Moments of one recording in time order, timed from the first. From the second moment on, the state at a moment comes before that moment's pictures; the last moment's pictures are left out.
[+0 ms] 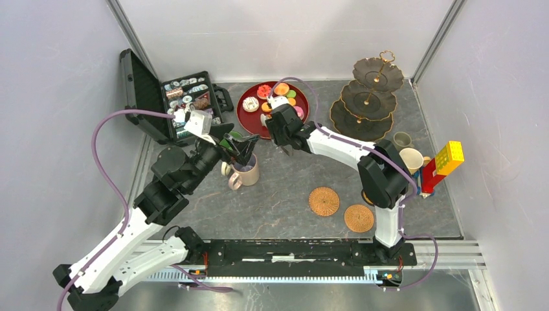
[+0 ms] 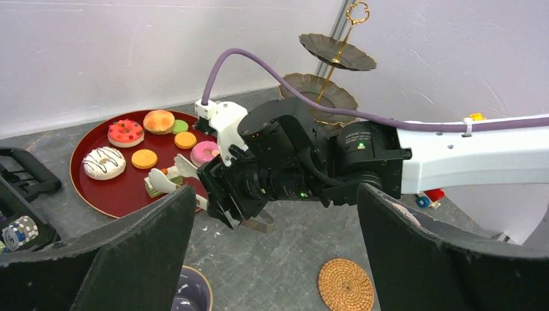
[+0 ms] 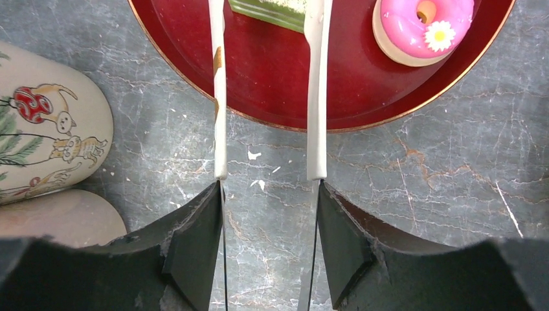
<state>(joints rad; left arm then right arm) -0.75 0.72 0.91 -0.08 -0.15 -0.24 0.75 1.94 1.47 -0.28 0.29 0.22</state>
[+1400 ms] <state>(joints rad) -0.82 0.71 0.92 -0.11 -0.22 -0.23 0.76 2.06 1.55 -0.30 0.33 0.23</state>
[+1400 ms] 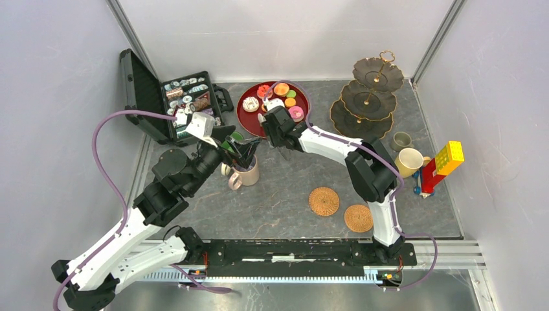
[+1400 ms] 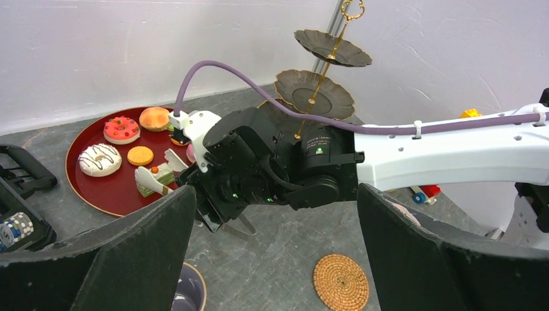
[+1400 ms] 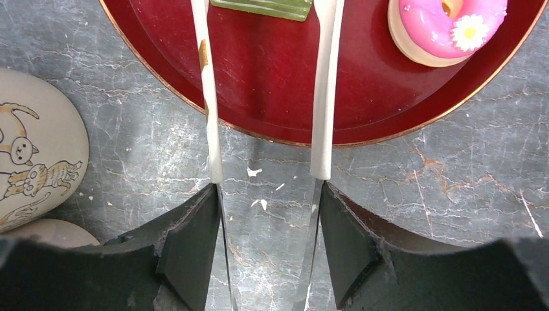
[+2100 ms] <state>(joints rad) -0.82 0.71 0.92 -0.11 -0.22 -0.23 0.80 2.15 1.67 -0.34 0.37 0.25</state>
